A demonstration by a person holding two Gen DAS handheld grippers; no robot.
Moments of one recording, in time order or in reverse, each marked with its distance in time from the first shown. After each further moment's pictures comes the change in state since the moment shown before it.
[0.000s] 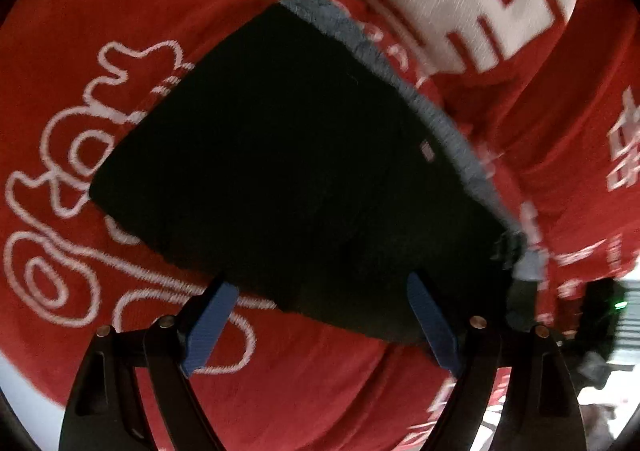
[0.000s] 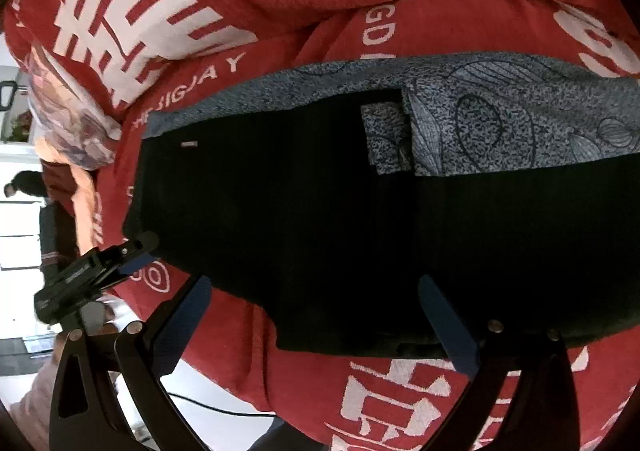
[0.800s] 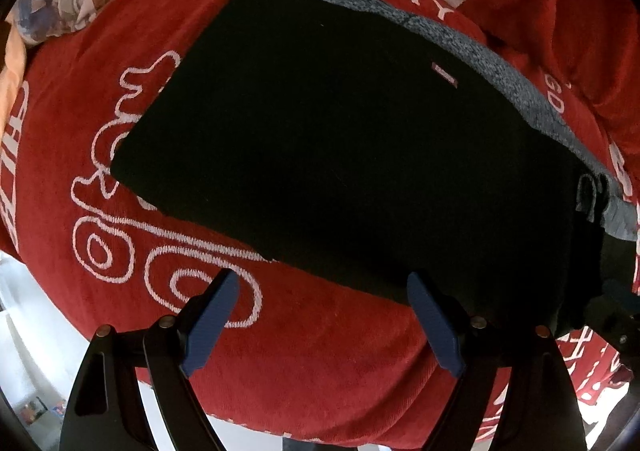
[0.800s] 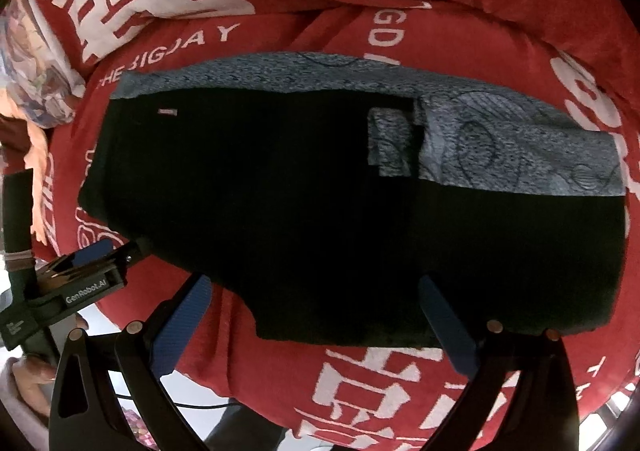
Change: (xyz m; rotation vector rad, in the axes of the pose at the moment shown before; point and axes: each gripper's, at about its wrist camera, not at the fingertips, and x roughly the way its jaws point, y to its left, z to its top) left arm 0.050 -0.080 -0.042 0.128 0.079 0.498; right arm 0.011 0.037 0.009 -0.098 0.084 -0.252
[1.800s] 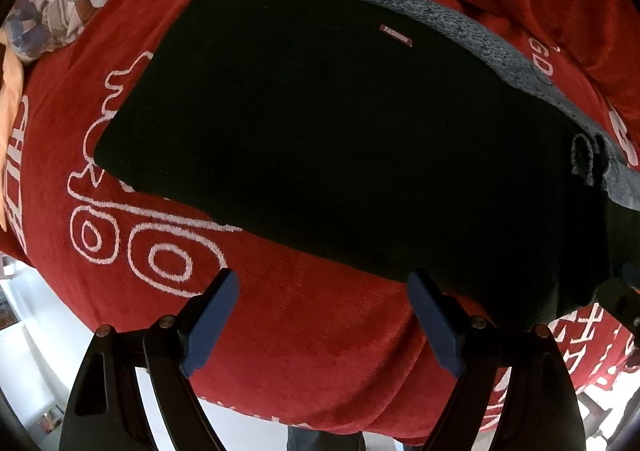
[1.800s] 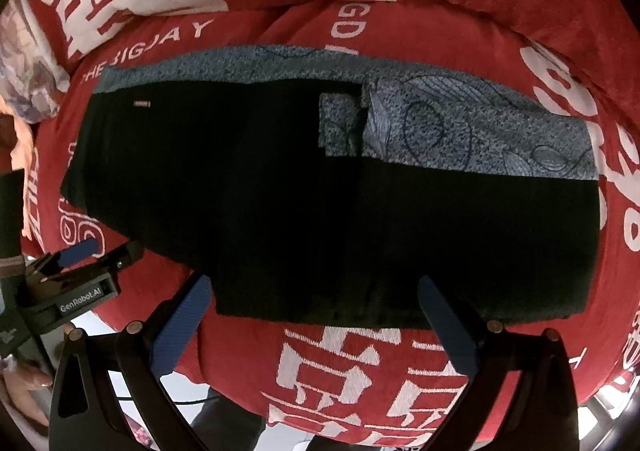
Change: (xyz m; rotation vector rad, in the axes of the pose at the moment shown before) left arm 0.009 -0.048 -0.034 0.055 0.030 0.049; right arm -0.014 -0.019 -0.011 0.002 0.009 -0.081
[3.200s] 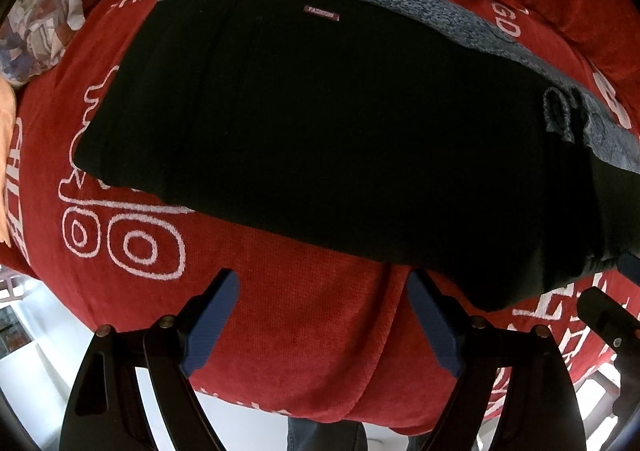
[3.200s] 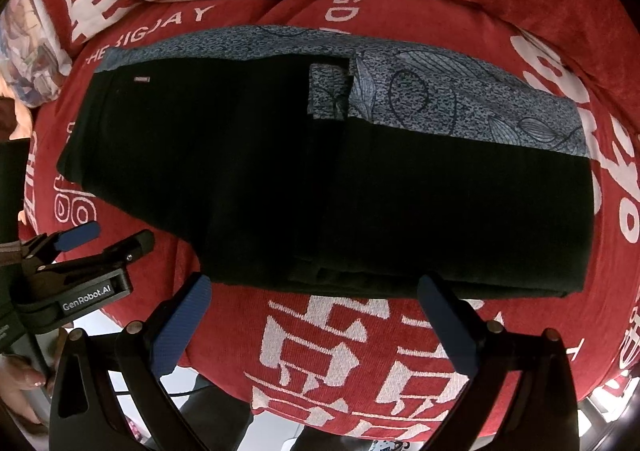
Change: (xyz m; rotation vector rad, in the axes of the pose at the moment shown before) left arm -0.008 -0.063 -0.024 0.069 0.009 0.019; right arm -0.001 -0.006 -0.021 -0.032 0.007 -0.019
